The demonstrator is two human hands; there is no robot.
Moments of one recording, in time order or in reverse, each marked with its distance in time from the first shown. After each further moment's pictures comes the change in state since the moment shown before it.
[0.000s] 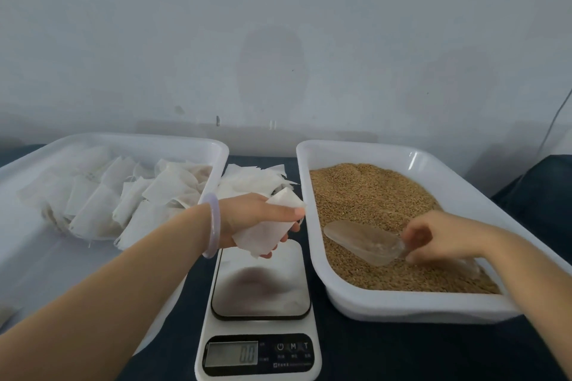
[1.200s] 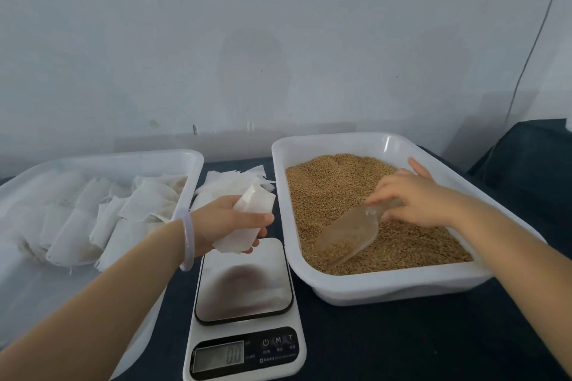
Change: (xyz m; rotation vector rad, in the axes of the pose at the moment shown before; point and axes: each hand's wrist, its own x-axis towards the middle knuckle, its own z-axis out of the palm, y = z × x) left_hand 0.004 -0.003 0.005 0.014 0.114 0.094; right_hand 0.003 0.002 -0.005 -0.209 0.348 -0.242
